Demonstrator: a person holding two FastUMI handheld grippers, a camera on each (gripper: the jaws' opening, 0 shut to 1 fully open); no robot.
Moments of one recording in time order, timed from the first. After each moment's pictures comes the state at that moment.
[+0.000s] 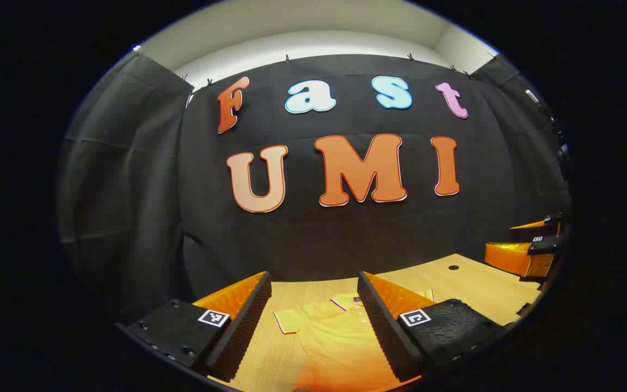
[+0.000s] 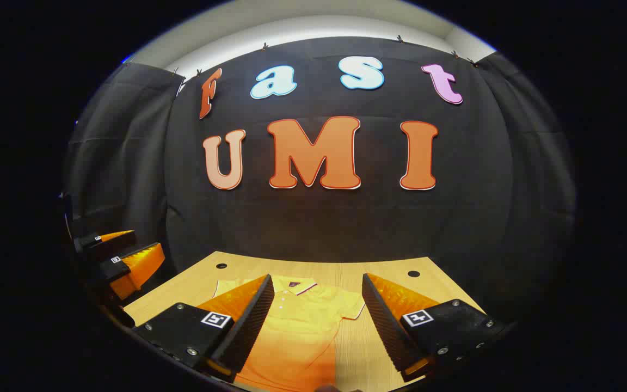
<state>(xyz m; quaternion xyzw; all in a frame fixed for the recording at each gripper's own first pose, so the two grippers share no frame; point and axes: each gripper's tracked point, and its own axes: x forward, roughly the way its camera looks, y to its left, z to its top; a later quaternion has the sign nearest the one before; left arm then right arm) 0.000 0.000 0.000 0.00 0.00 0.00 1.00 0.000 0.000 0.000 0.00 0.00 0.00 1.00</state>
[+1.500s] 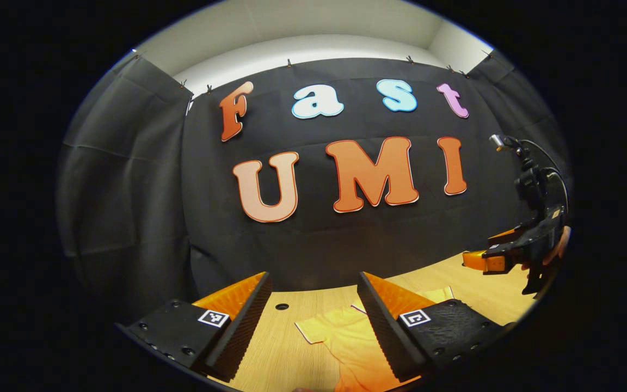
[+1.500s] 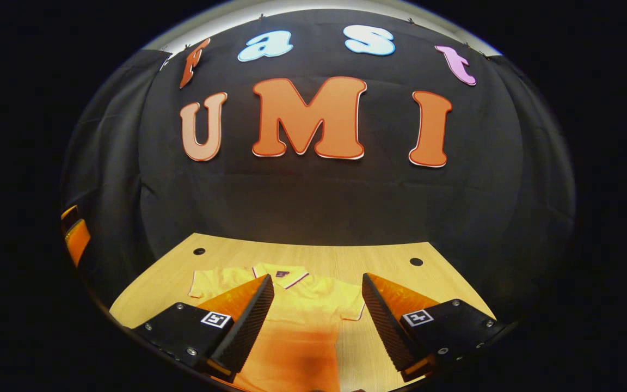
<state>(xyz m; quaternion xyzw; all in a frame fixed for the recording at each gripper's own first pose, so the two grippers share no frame) 0.020 0.065 -0.002 0.03 -0.02 0.02 1.00 0.122 -0.011 -0.046 -0.01 0.10 -0.04 0.99</state>
